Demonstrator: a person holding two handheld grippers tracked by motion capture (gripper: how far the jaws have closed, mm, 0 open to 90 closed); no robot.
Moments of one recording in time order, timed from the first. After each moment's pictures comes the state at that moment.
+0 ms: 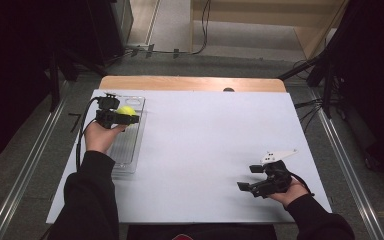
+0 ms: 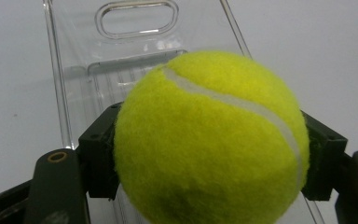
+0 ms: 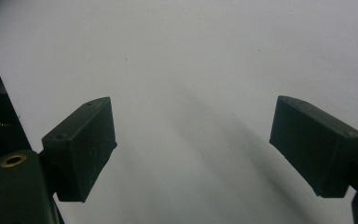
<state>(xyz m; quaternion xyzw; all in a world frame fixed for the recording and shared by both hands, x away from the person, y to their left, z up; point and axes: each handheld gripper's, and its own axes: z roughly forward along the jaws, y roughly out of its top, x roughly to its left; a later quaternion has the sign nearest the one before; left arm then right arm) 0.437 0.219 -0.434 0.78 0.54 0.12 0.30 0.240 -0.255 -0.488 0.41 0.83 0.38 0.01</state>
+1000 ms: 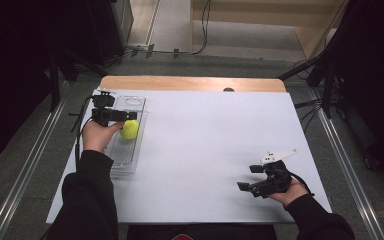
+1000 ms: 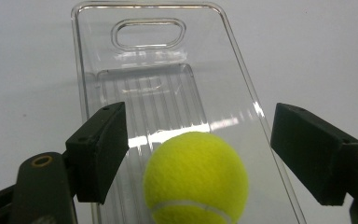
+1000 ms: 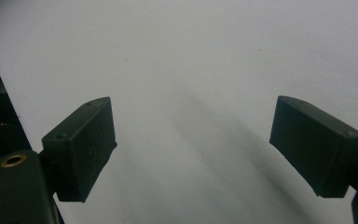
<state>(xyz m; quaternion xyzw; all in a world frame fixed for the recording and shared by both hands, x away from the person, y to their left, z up) 0.435 0.228 -0.419 0.76 0.56 0.11 0.32 0.240 -0.255 -0.488 0.41 0.83 0.38 0.01</state>
